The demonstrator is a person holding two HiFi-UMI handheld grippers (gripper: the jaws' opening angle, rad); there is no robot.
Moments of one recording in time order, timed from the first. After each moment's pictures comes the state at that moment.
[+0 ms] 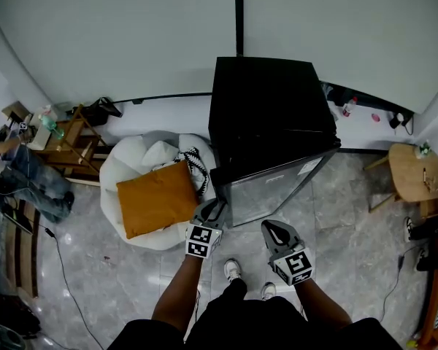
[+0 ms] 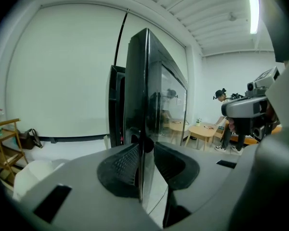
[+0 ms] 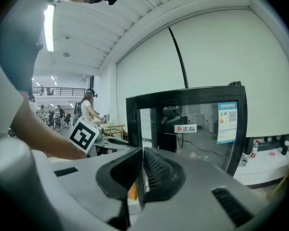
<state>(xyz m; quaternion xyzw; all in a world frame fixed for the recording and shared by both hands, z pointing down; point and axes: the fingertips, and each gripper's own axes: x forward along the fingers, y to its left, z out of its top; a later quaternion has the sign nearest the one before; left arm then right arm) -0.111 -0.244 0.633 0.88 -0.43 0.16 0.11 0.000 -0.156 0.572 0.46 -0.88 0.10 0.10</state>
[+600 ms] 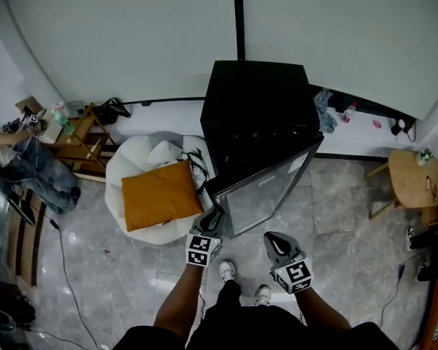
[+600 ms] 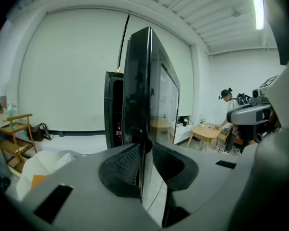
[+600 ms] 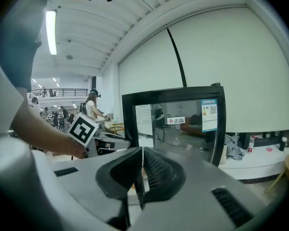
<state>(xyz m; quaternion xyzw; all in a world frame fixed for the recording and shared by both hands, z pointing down) -0.086 -0.169 0.631 0.86 -0.47 0.16 0.12 0.049 -0.081 0.581 0.44 -0.88 0.11 0.11</state>
